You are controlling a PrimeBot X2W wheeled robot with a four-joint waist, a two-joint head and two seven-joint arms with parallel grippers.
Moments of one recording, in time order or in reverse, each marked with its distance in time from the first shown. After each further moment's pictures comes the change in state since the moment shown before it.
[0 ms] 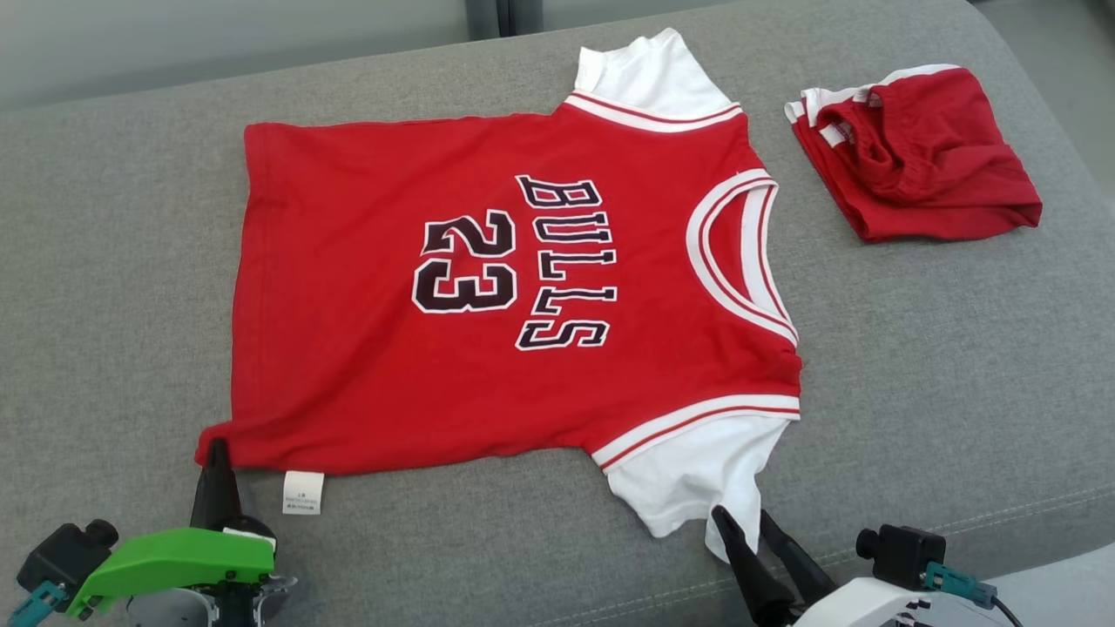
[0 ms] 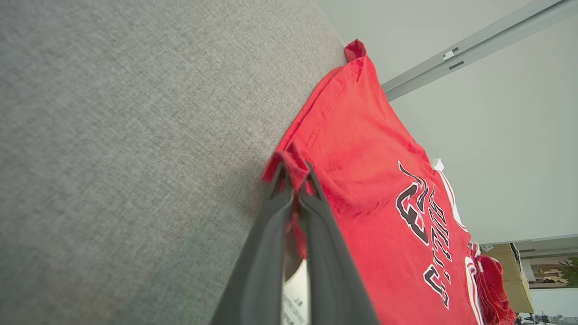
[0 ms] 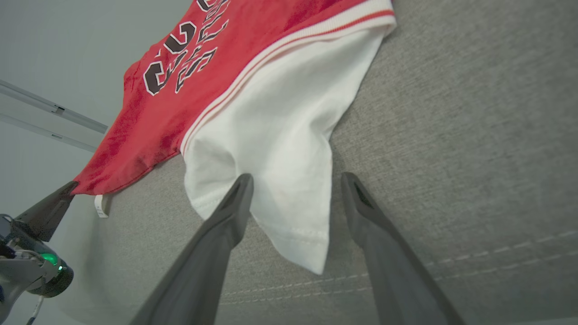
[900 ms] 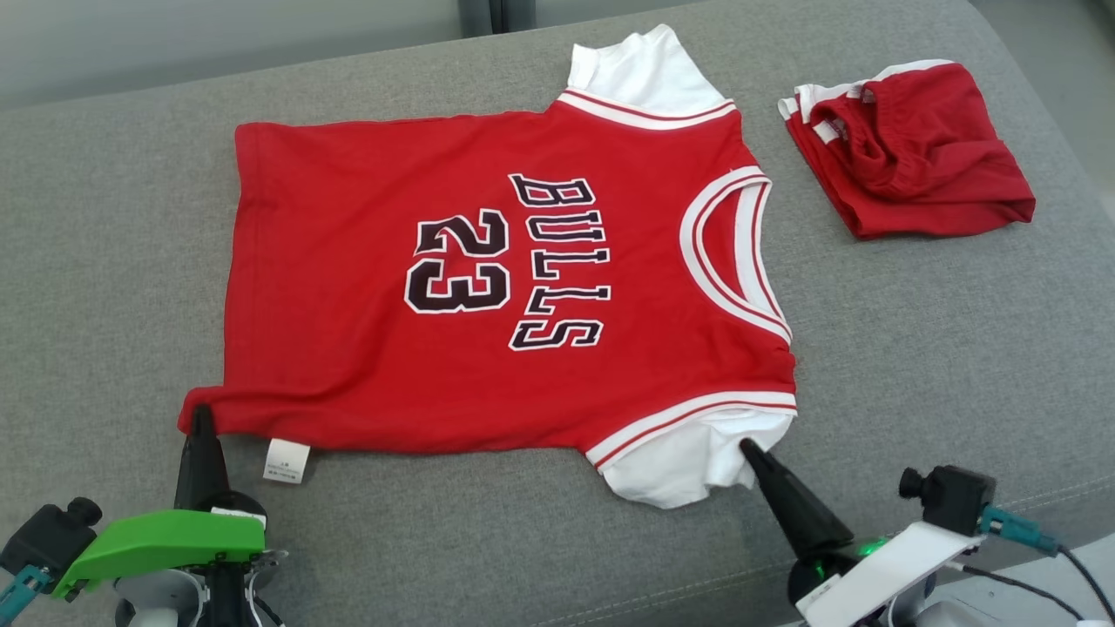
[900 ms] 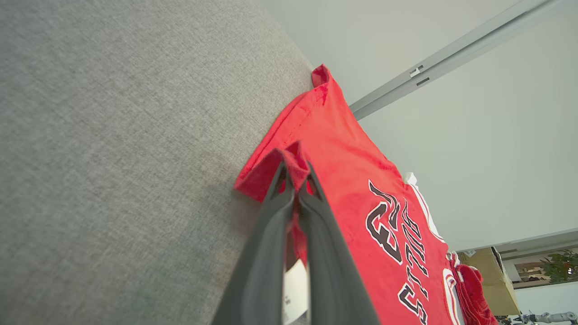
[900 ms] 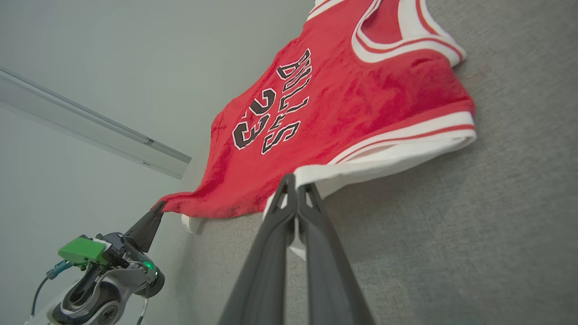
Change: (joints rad) left arm -0.033 0.000 0.009 -0.013 0.020 -0.042 -0.040; right arm -0.036 -0.171 0.132 -0.242 0.253 0.000 -0.007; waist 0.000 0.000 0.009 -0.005
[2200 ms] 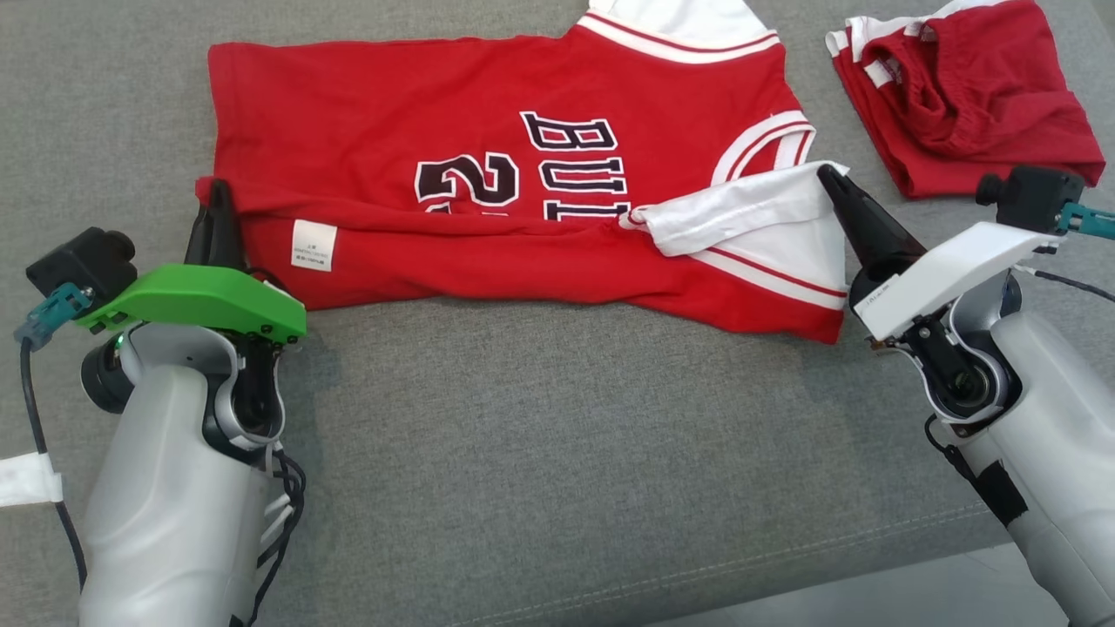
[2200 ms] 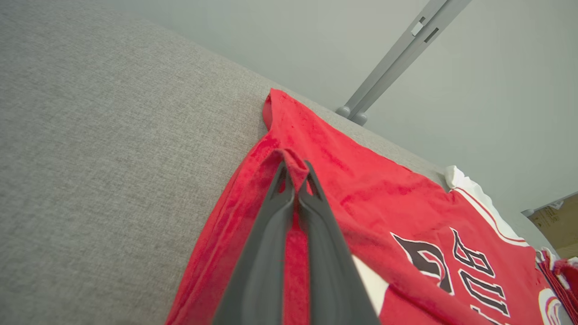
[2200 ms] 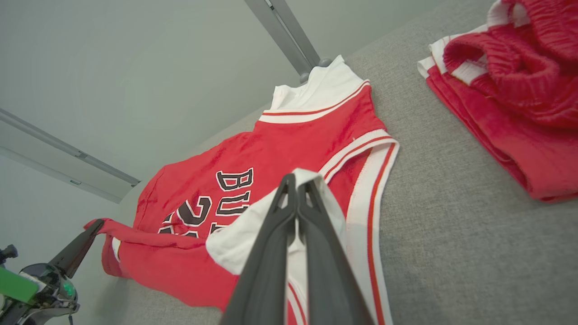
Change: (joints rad) left arm -0.491 0.018 -0.133 0.257 0.305 0.107 0.045; right arm -0.576 -0.074 -0.096 0.312 0.054 0.000 0.167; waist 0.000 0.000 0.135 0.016
